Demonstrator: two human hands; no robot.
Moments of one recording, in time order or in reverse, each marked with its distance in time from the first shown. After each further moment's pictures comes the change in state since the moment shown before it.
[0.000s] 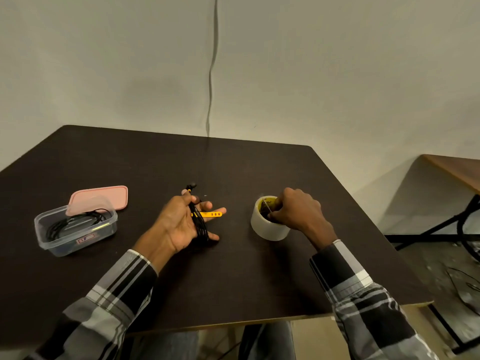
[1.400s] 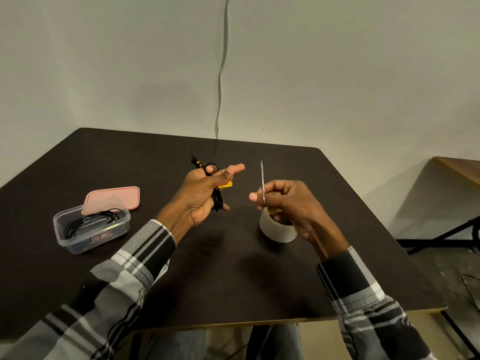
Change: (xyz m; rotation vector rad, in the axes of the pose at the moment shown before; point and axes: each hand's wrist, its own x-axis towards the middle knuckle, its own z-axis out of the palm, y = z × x) left_hand -0.011 0.029 0.037 0.299 -0.241 0.350; right_hand -0.035 -0.036 -0.017 1.136 -0.117 -0.114
